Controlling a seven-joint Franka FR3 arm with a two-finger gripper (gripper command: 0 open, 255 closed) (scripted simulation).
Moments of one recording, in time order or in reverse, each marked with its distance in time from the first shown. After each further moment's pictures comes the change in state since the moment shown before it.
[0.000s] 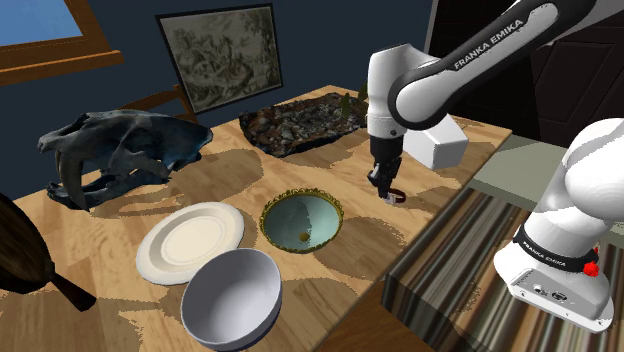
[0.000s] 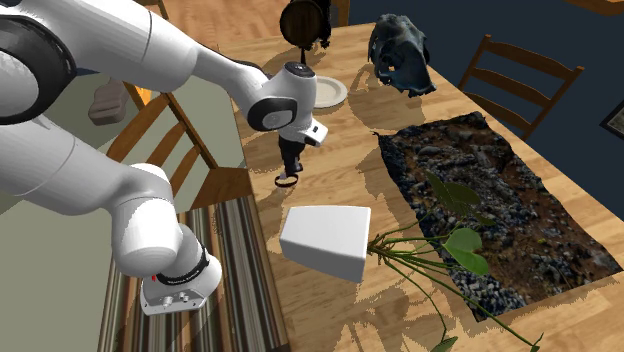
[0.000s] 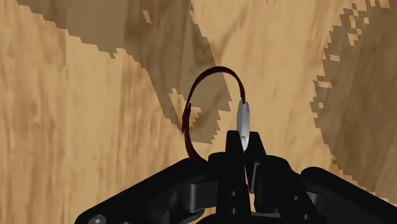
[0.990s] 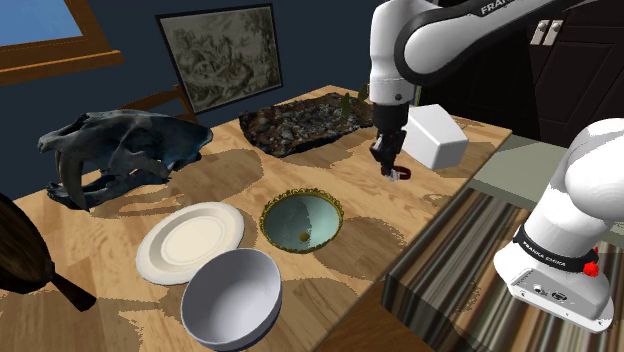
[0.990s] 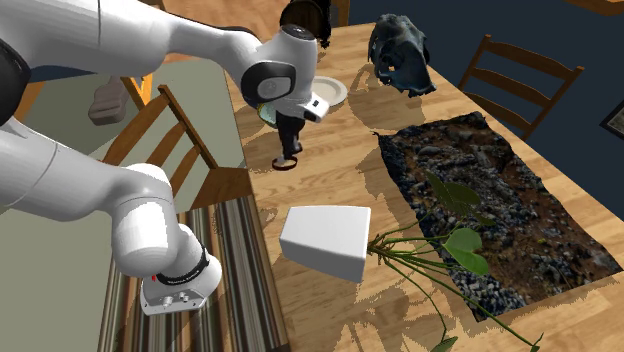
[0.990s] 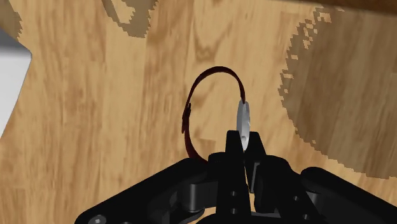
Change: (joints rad) arm -0.001 -0.125 -0.029 0.108 -0.013 -0.231 0.011
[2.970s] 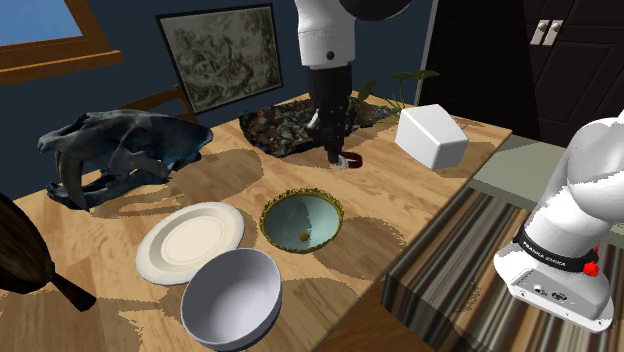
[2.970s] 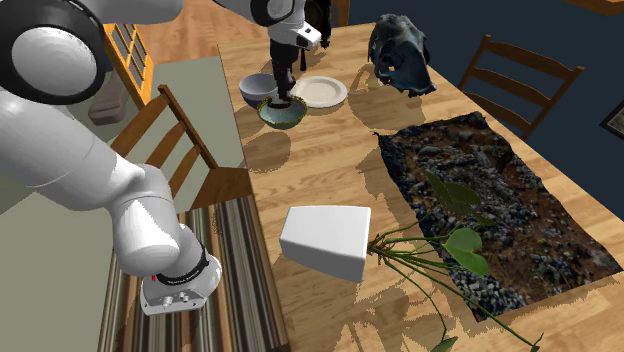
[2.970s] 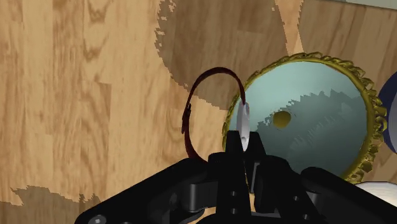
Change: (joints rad) arm 0.053 0.252 0.184 0.497 -0.026 -0.207 0.313
